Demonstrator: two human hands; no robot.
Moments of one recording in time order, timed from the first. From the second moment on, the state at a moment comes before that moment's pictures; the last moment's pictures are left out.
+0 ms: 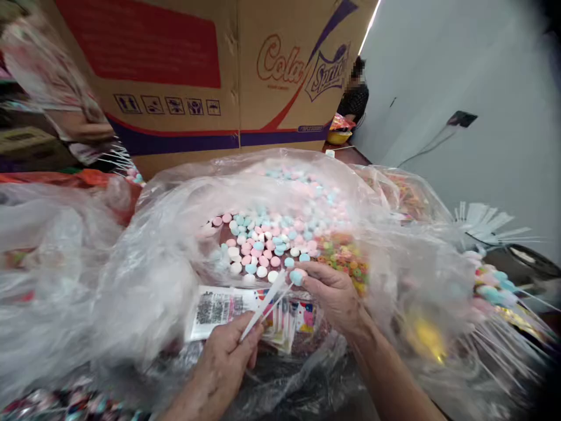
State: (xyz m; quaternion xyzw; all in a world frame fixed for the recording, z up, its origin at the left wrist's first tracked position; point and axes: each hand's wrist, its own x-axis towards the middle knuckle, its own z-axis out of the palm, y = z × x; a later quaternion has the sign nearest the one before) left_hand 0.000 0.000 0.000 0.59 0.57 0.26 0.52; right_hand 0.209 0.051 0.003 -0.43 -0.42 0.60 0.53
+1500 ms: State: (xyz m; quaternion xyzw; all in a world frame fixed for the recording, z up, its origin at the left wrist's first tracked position) left_hand -0.006 -0.011 -0.011 0.47 0.55 0.41 0.56; right_hand 0.240 0.068 0.002 -0.53 -0.84 0.09 0.07
